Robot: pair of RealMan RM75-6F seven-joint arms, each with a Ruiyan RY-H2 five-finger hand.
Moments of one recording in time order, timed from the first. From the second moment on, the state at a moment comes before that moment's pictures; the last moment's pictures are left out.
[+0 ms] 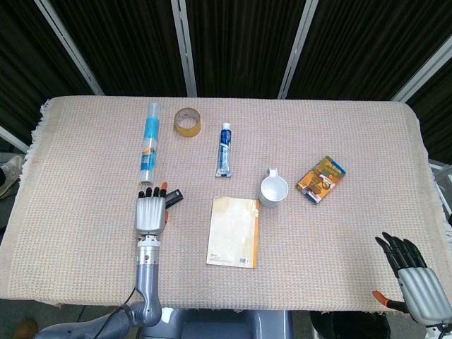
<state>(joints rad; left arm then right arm) -0.54 -2.24 -0.37 -0.92 1.23 1.35 0.80 -0.03 -0.98 -0.09 -1.75 -1.70 1.50 0.04</state>
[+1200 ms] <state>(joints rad) -0.54 -2.13 -0.28 -1.22 1.31 1.43 0.74 -0.01 -0.98 -0.10 -1.76 -1.69 1.46 0.01</state>
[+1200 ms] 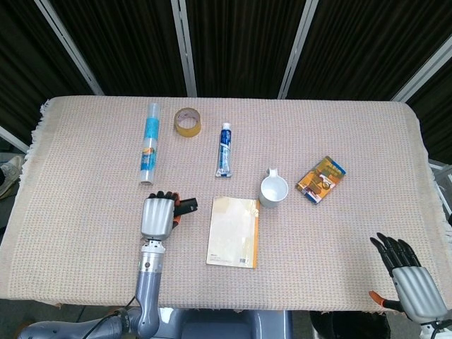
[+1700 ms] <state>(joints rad) -0.77 -2.26 -0.39 -1.16 1.19 1.21 0.81 -0.01 -0.96 -0.11 -1.76 -1.72 1.48 0.07</state>
